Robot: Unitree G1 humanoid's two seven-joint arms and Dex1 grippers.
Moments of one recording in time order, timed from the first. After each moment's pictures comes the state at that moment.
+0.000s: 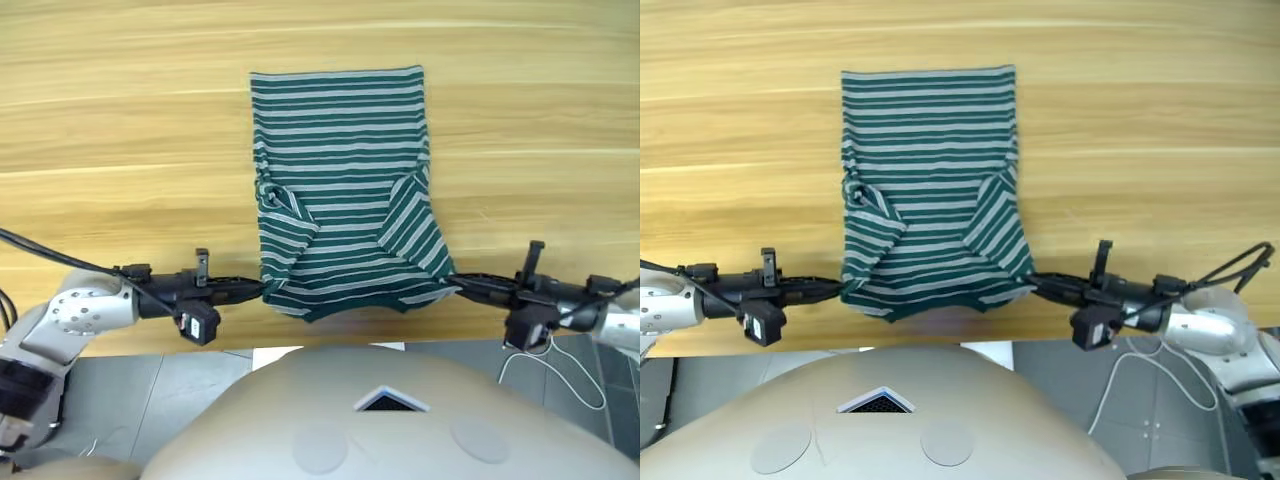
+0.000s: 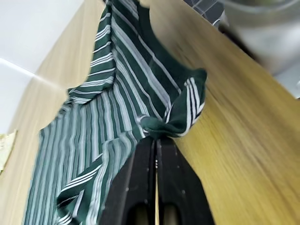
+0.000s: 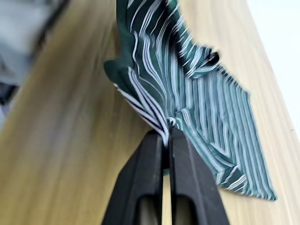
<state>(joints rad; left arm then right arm) 0.38 1.13 -0.26 -0.13 -0.02 -0.92 -0.77 0.61 -1.12 0.01 -0.19 0.05 -0.92 0.72</state>
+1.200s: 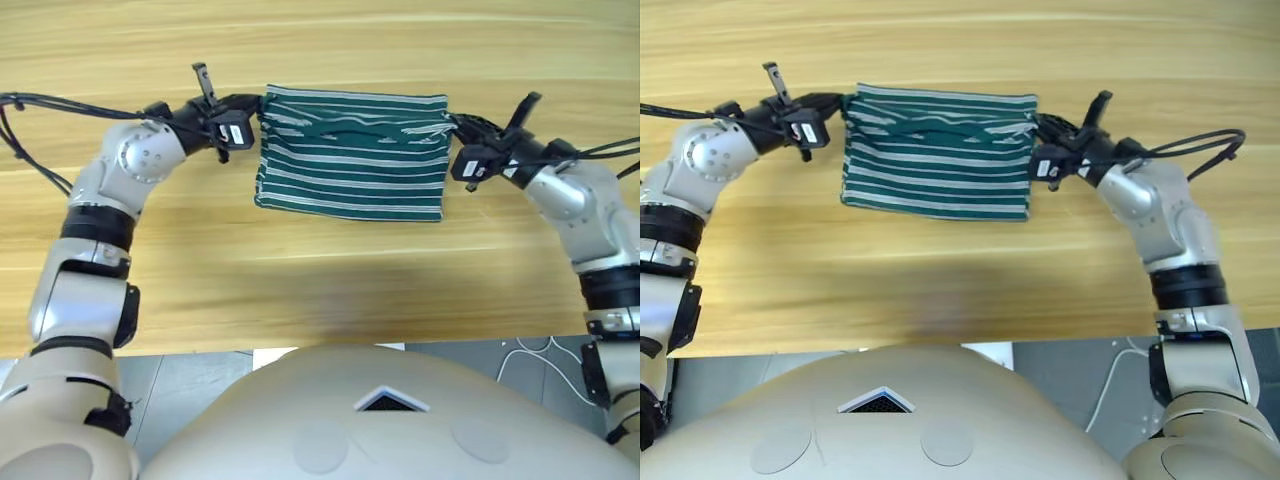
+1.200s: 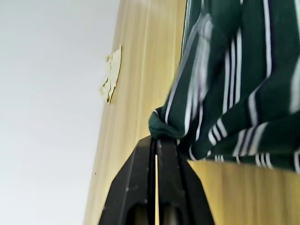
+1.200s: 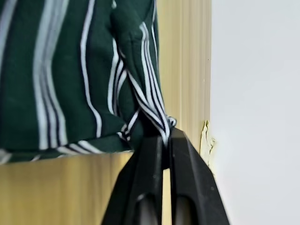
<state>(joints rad) -0.53 0.62 -0.32 0.75 0.48 -0.73 -0.41 -0.21 -0.71 0.19 0.22 -0.63 -0.44 0.36</state>
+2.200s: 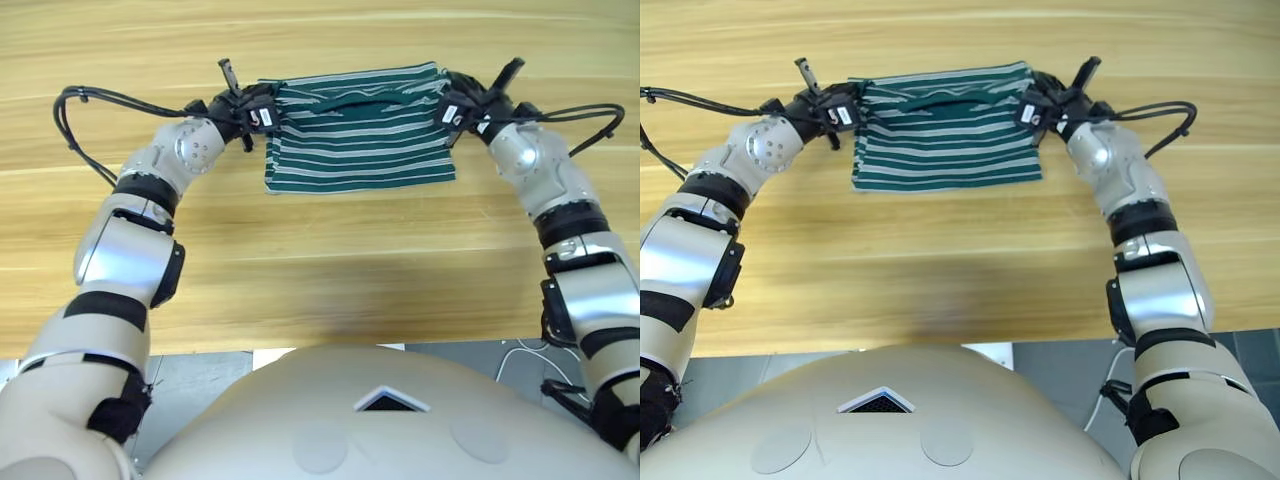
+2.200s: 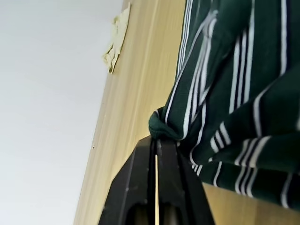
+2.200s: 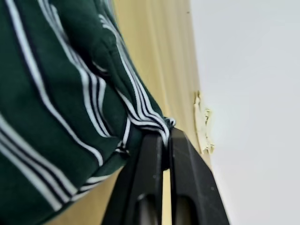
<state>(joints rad) -0.77 0.43 -0.42 1.25 0.62 -0.69 -0.05 -0.58 -0.53 0.32 0.79 -0.65 -0.40 0.09</state>
